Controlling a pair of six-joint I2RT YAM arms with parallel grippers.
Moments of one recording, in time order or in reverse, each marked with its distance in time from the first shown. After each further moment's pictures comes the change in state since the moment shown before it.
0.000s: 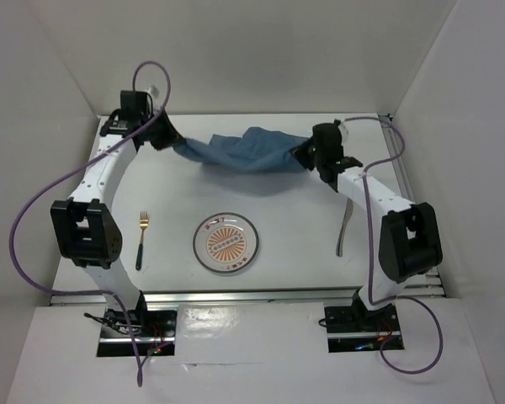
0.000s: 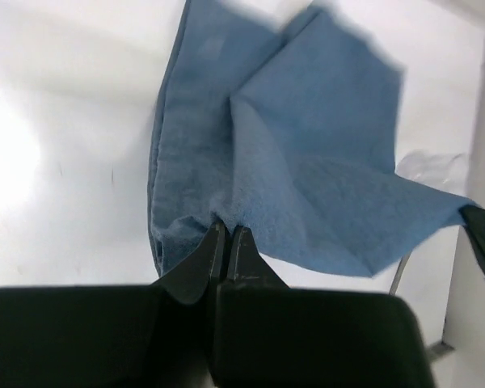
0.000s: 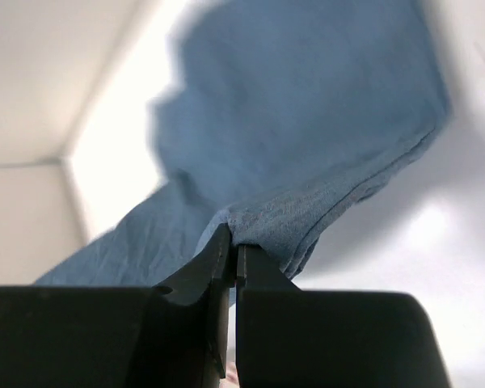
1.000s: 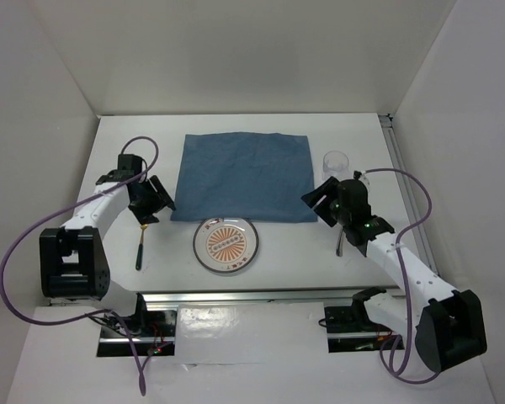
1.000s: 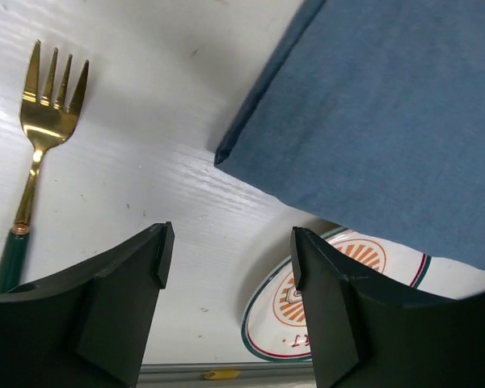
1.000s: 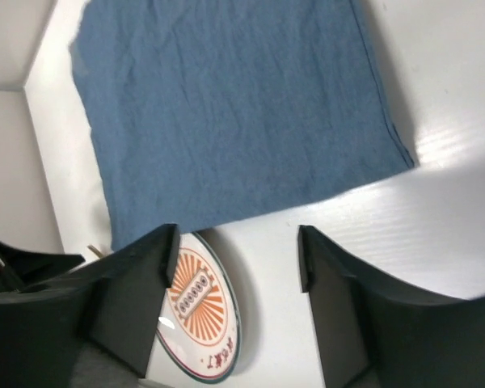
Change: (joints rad) left arm 0.078 -0.267 -0.583 -0.053 -0.172 -0.103; right arm -0.005 -0.611 -0.522 -0.063 -0.046 -0.073
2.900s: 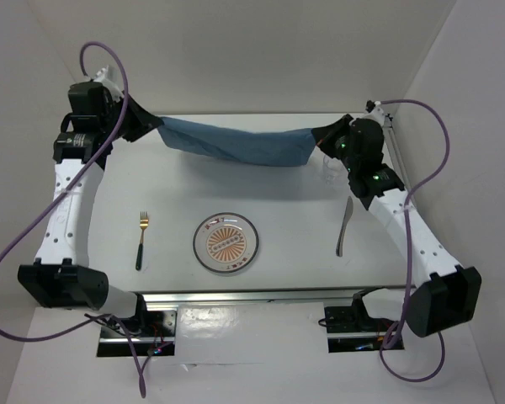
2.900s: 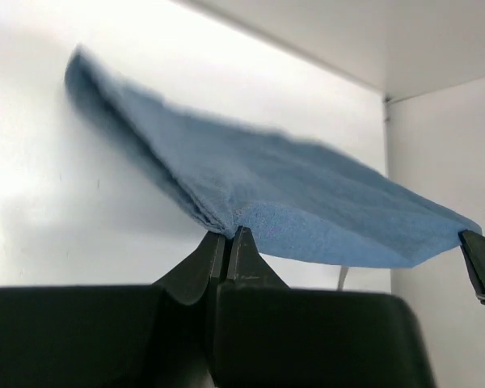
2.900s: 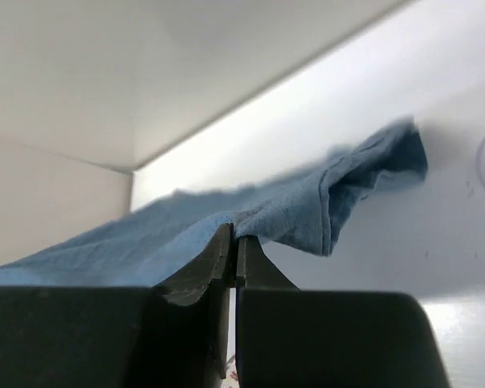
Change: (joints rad) left arm -0.010 -0.014 0.630 0.017 0.184 0.043; right arm -0.044 0.266 0.522 0.065 0.039 -0.161
